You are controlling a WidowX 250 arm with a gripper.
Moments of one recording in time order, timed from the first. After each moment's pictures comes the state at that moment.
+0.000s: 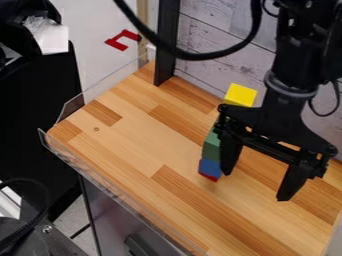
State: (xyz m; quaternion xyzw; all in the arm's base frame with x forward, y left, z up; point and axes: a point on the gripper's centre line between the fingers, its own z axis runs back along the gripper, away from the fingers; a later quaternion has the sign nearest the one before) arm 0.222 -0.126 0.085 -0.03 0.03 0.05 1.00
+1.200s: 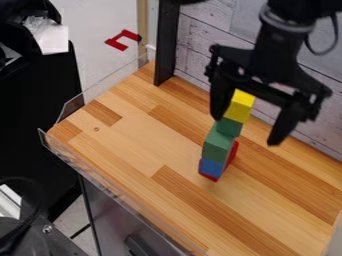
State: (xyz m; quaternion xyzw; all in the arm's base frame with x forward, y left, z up) arm 0.243 -0.088 0.130 0.00 0.00 0.06 1.00
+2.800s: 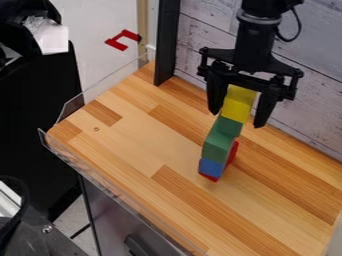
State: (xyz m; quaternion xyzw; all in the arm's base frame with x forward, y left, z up) arm 0.281 -0.065 0.095 -0.05 0.04 0.11 0.99
